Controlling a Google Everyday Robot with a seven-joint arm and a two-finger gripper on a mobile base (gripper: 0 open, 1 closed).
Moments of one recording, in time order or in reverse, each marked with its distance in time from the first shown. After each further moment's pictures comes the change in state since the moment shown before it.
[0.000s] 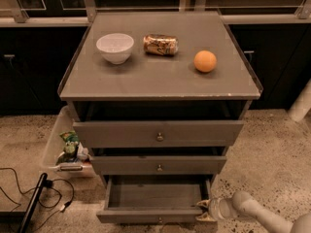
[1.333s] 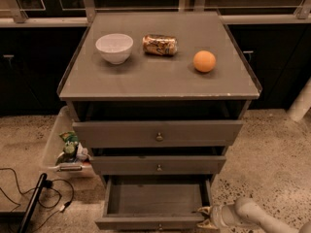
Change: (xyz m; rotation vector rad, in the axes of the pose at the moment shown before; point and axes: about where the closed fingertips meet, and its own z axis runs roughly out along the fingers) arm 0.003 0.031 -0.004 -0.035 -0.017 0.014
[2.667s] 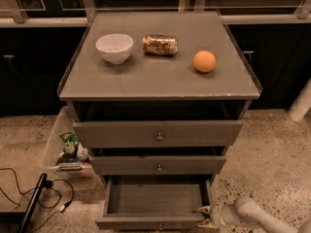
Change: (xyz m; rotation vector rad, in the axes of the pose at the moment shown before) arm -0.002 0.000 0.000 -0.008 -0.005 0.004
